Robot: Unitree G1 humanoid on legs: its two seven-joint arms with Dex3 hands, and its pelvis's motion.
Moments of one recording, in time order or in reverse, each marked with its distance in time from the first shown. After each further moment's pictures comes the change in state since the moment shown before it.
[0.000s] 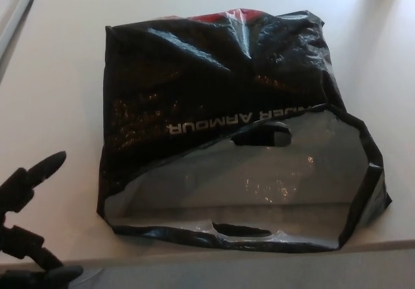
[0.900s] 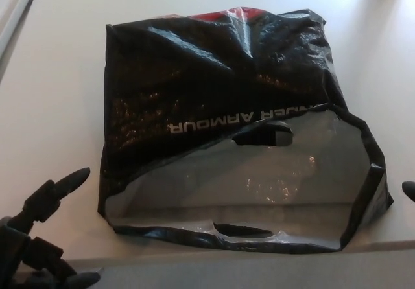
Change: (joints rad) left_arm -0.015 -0.024 -0.043 0.041 0.078 0.074 0.005; right_arm -0.127 0.126 0.087 0.123 -0.007 0.006 -0.031
